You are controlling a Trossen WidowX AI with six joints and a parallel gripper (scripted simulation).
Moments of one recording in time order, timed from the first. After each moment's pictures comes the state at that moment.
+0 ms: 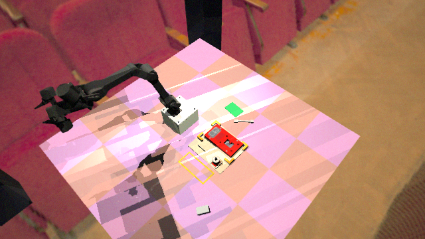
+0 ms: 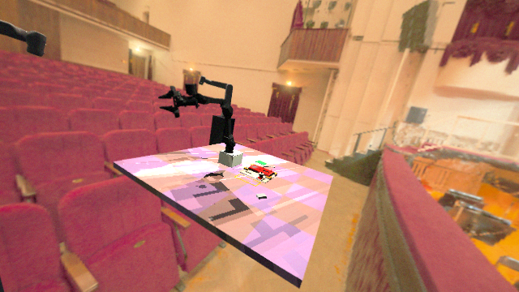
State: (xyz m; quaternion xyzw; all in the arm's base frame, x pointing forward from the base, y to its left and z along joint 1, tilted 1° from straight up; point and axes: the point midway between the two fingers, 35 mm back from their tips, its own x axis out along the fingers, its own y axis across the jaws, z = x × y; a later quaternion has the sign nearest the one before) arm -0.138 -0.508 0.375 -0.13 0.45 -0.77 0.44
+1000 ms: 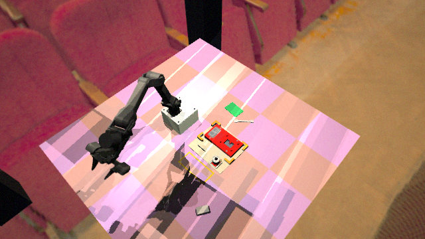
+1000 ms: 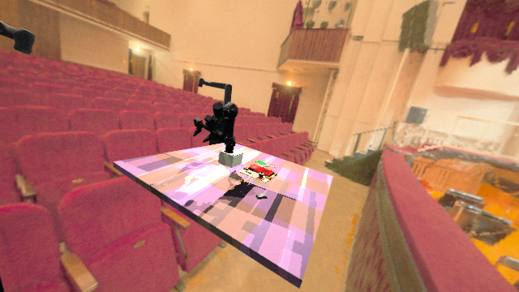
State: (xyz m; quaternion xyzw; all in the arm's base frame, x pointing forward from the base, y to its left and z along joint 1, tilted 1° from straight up) arm 0.158 -0.487 0.250 0.09 0.32 -0.63 0.70
